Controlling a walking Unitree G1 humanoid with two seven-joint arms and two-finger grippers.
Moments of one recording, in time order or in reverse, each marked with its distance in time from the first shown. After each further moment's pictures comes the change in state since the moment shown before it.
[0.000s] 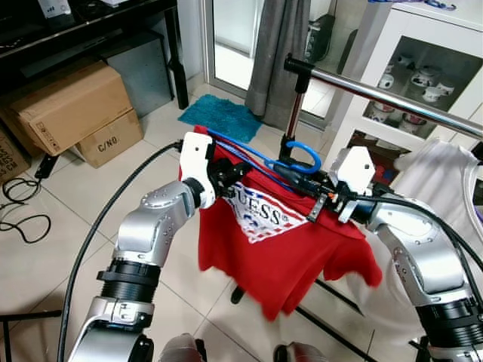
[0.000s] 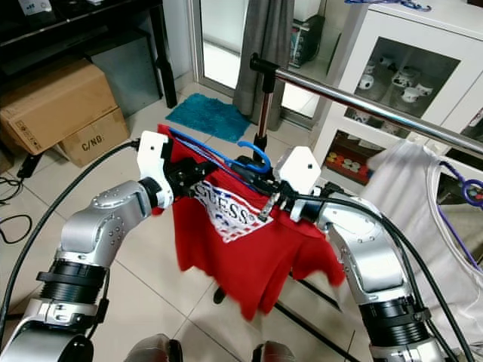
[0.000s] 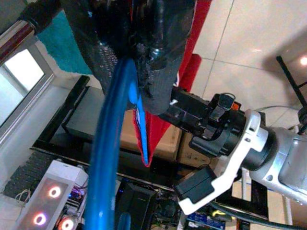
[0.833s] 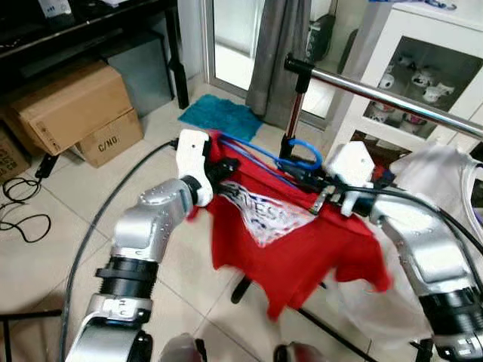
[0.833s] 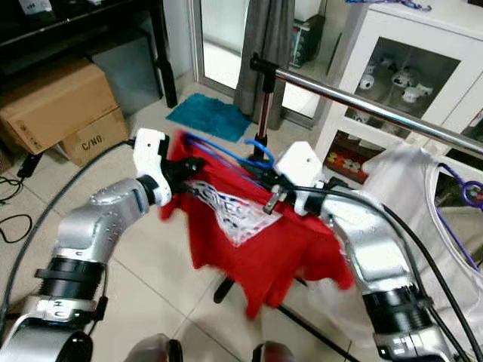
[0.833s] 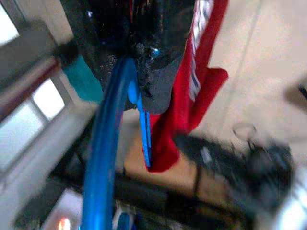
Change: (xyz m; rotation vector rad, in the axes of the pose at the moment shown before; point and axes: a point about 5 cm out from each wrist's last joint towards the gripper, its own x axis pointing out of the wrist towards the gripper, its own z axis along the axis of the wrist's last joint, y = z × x) left arm -0.002 0.004 0.008 0.008 0.012 0.034; right arm 0.001 -0.016 -0.018 -0.059 0.201 -0.074
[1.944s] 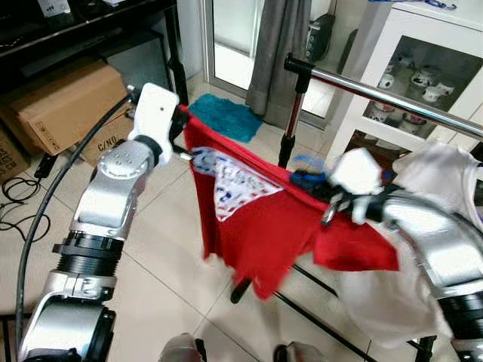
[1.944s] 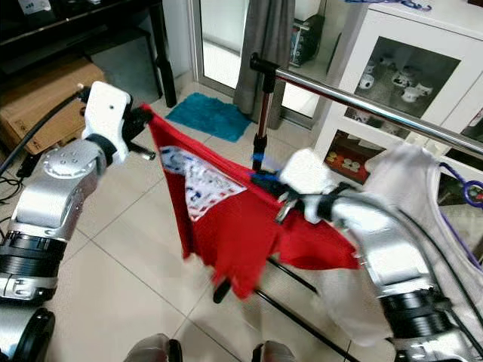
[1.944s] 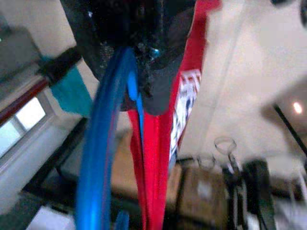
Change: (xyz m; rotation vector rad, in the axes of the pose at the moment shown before) left arm -0.025 0.050 0.060 0.496 -0.115 0.356; right arm -0.023 -0.007 0.007 0.058 -0.016 0.107
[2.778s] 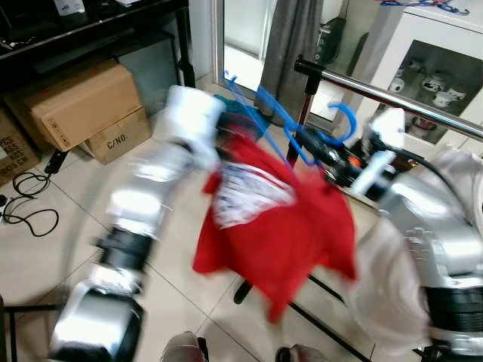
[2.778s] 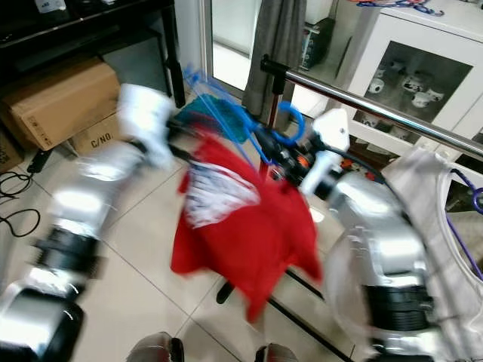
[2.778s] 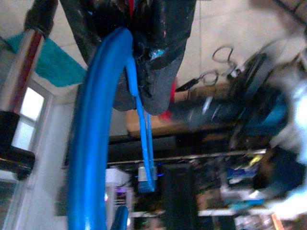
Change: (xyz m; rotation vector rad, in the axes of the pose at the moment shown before) left arm 0.011 -0.086 0.023 -0.194 -0.163 -0.499; right arm 0.019 -0.008 0.027 0.347 -0.266 -0.252
